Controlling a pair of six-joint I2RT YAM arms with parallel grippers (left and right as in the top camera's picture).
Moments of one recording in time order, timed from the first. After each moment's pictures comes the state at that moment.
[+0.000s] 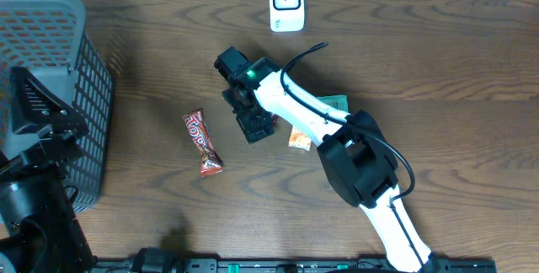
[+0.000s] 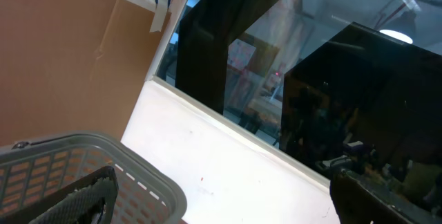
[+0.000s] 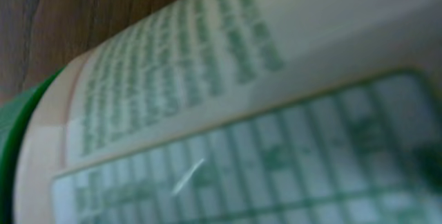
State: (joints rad) left arm -0.13 0.61 1.26 -0.39 -0.56 -0.36; right arm 0.74 2.37 1.95 -0.97 -0.14 1.84
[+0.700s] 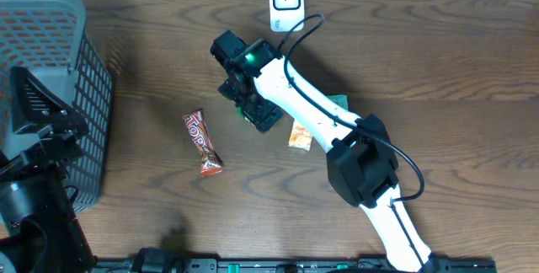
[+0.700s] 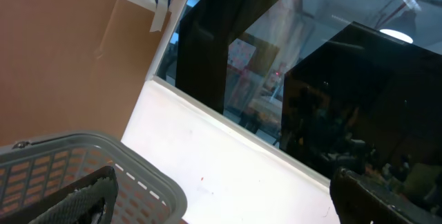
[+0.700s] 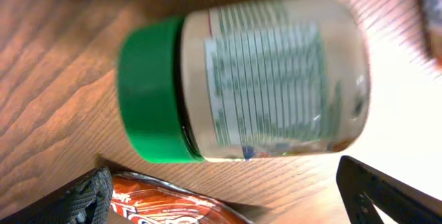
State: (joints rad) left arm -0.13 0.61 1.26 -0.40 -0.56 -0.36; right arm 0.74 2.37 2.17 -1.24 -0.06 1.53
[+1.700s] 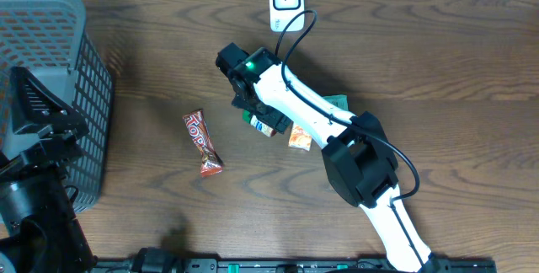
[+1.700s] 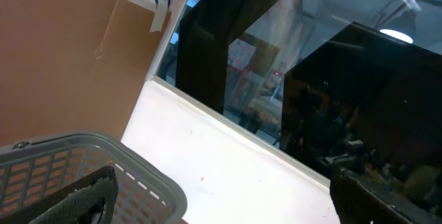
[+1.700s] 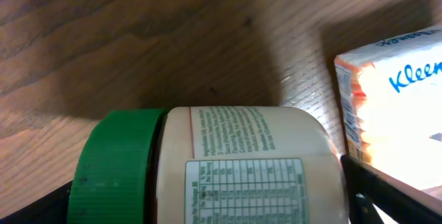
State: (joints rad) left arm -0.13 0.61 1.26 -0.40 -0.56 -0.36; right arm 0.74 2.37 2.05 -1.22 0.12 1.33
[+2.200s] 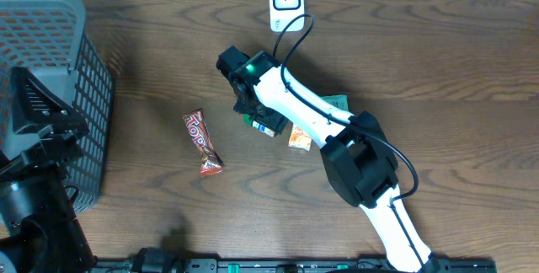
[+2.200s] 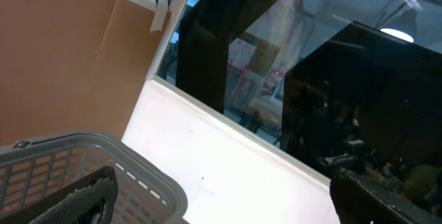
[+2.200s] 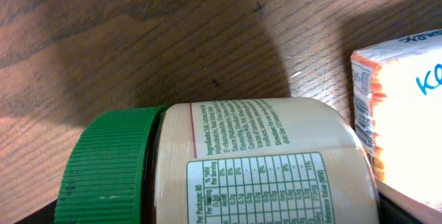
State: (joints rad) left arm -0.13 0.61 1.26 -0.40 -0.56 -0.36; right arm 0.75 2.37 2.02 -1.19 0.09 1.28
